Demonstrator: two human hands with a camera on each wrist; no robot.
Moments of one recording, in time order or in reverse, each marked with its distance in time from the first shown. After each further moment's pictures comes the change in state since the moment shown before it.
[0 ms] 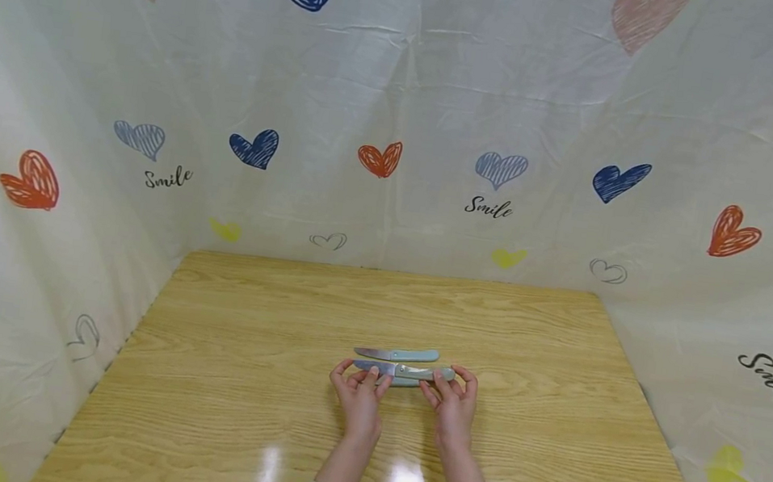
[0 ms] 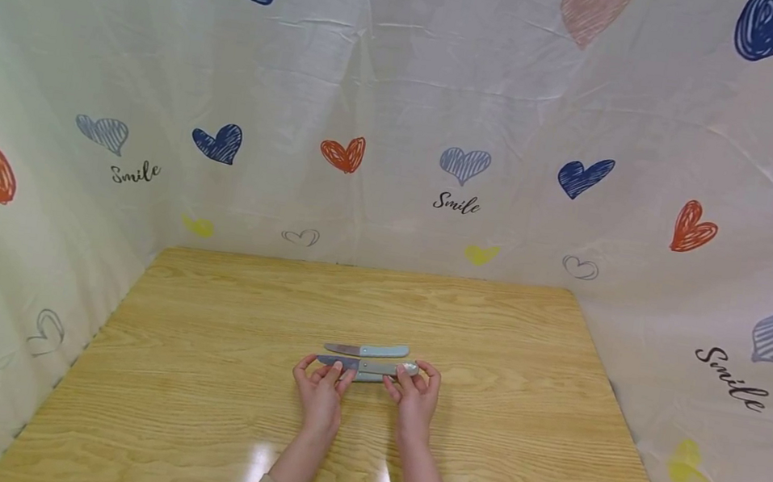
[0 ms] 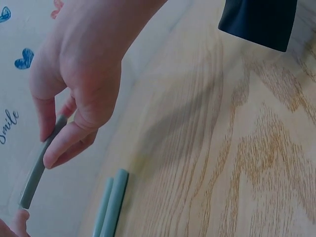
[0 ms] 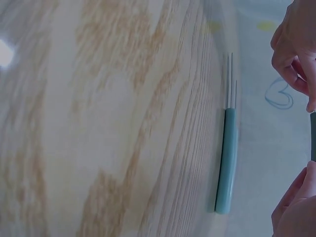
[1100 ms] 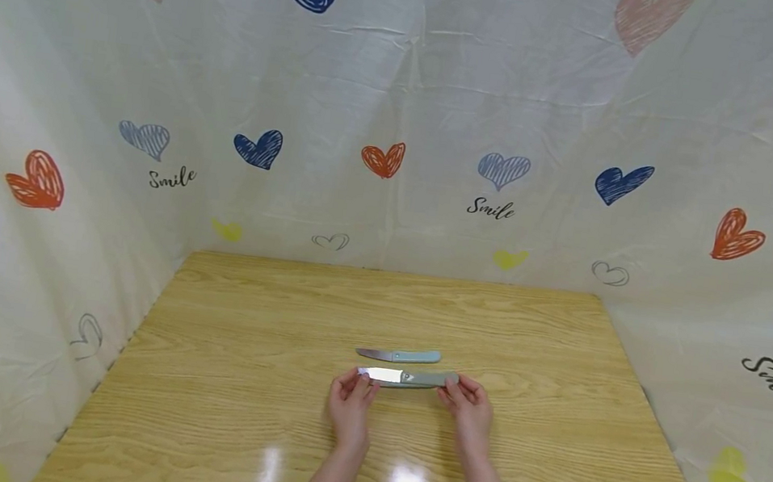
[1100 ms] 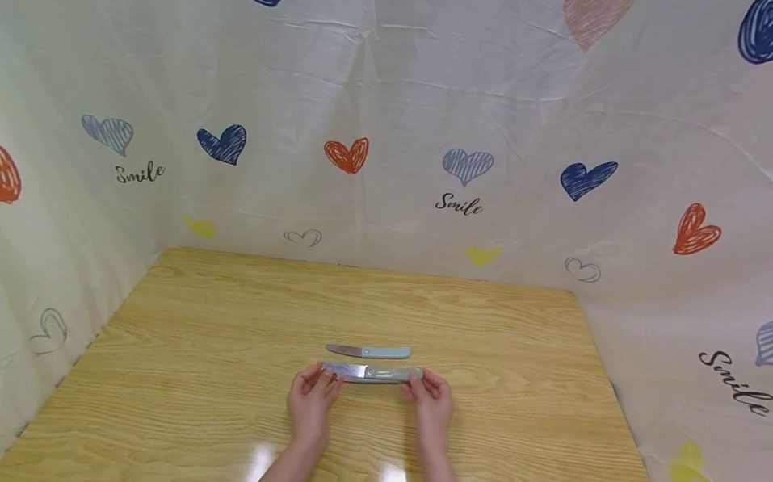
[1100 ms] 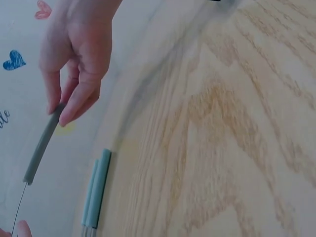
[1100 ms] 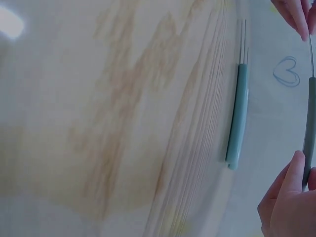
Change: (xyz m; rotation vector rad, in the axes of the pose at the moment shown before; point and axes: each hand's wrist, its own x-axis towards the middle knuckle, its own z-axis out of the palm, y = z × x) left_hand 0.001 0.000 -0.025 0.094 0.034 0.043; right_hand 0.002 -0.003 -0.029 -0.026 -0.096 -0.114
